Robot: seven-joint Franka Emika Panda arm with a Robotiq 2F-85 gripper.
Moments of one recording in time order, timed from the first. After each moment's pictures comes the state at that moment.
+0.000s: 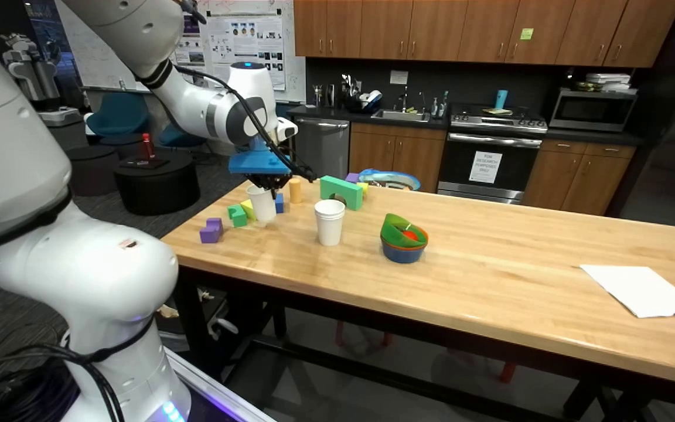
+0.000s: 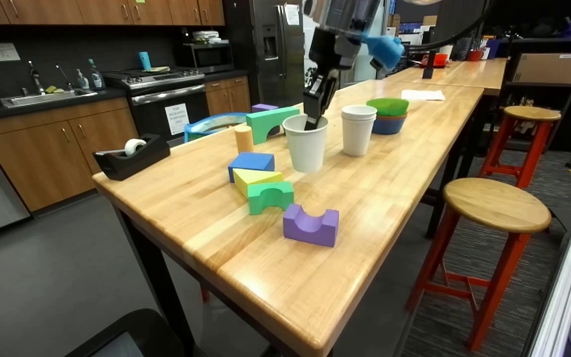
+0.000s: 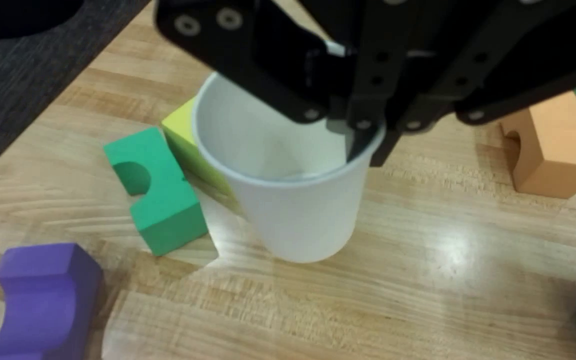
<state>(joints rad) 0.18 -0.25 -0.02 -2.58 0.11 2.63 -0.38</state>
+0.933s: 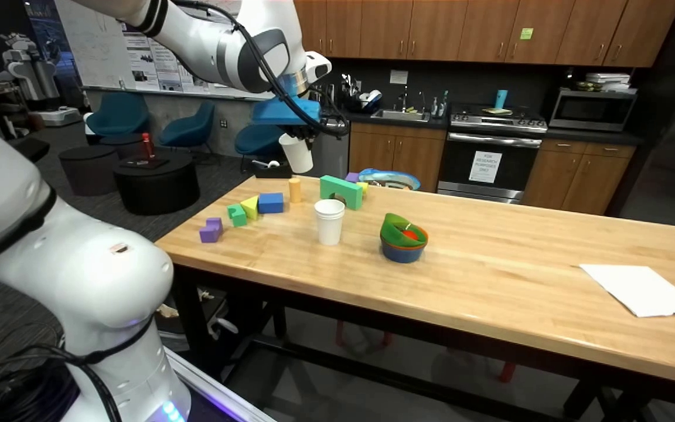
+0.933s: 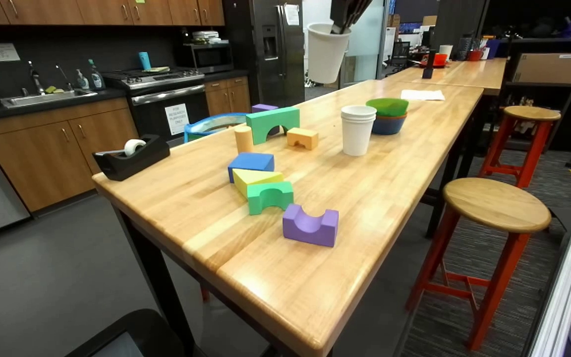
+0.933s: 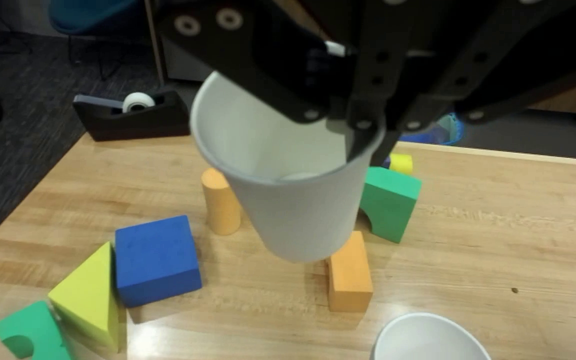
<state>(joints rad) 0.07 -0.47 -0.12 -2.49 0.07 2.54 -0.38</state>
